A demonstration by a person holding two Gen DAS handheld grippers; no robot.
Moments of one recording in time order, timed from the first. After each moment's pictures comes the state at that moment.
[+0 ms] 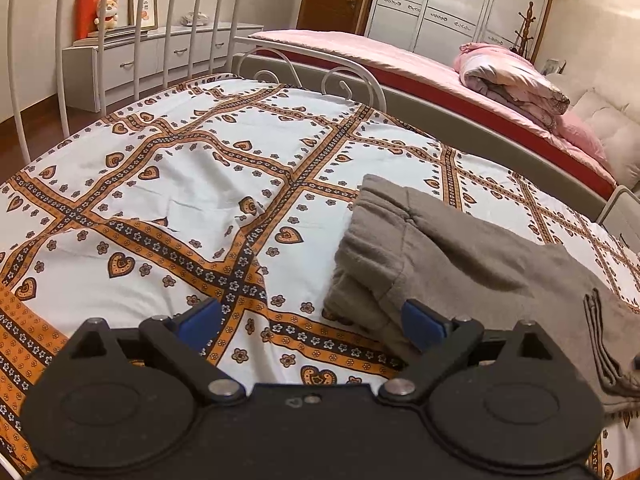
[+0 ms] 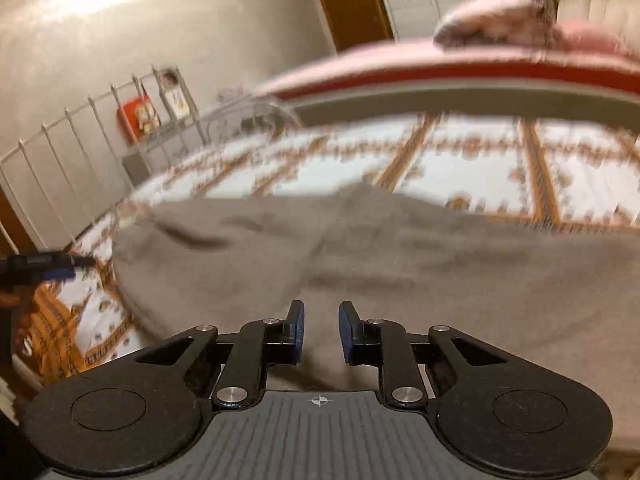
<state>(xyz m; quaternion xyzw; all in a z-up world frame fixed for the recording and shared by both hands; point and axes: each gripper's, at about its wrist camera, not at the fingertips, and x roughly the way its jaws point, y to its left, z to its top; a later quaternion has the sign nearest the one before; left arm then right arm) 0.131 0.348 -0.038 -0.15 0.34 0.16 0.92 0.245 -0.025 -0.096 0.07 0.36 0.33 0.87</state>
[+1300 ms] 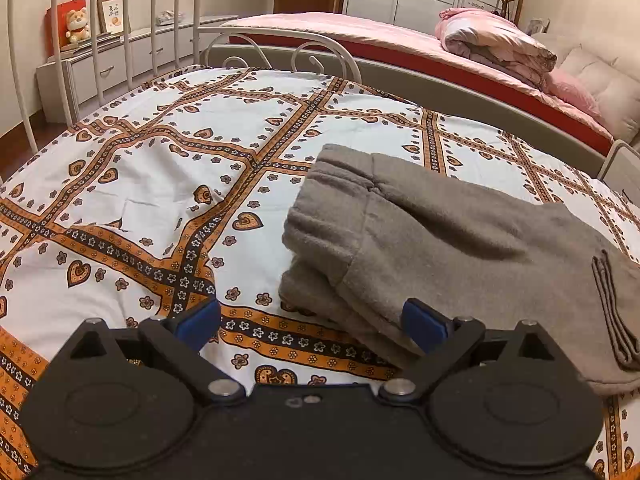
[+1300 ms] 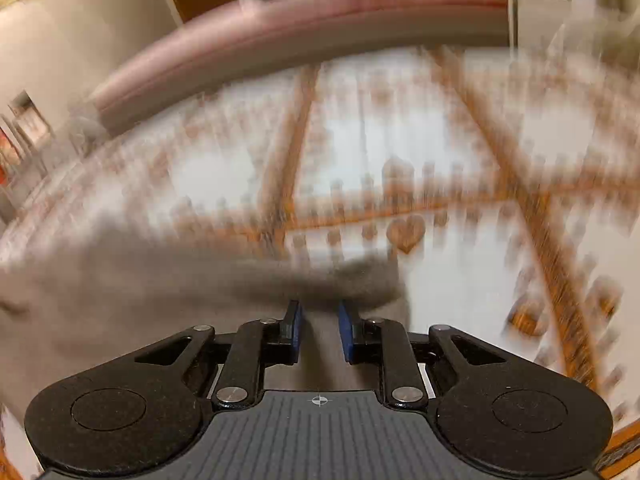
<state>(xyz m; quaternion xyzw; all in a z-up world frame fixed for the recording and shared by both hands) 0.160 0.318 -0.052 -0.10 0.37 0.14 0.91 0.366 -0.179 -0.105 0.12 0.44 0.13 0.88</state>
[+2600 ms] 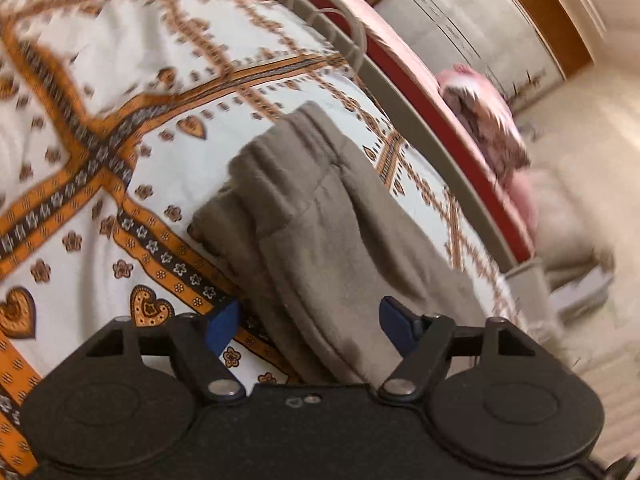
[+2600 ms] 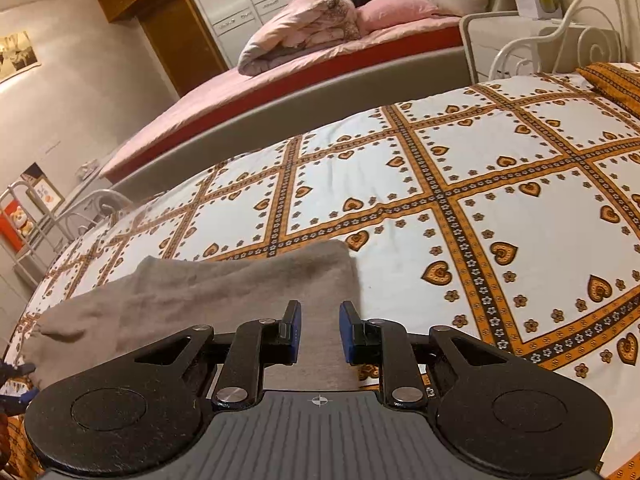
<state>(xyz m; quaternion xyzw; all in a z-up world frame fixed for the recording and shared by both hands) 0.155 0.346 -0.086 -0.41 0.34 0.05 0.84 0.260 -0.233 -0.048 0.18 0.36 0.11 0.91</state>
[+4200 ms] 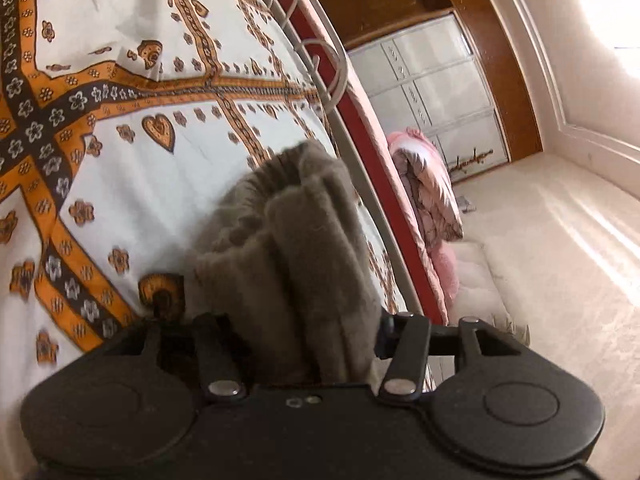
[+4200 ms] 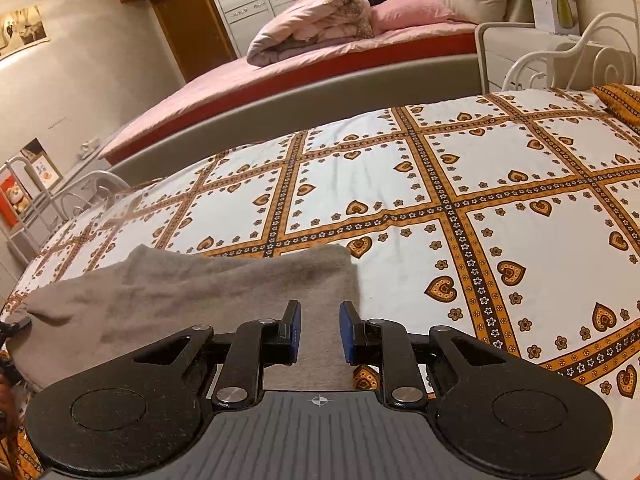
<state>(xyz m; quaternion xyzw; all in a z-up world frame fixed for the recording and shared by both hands) 0.184 0.373 -0.129 -0.52 0.23 -0.02 0.82 0.274 -0.227 -0.051 0.15 0.36 0.12 0.91</state>
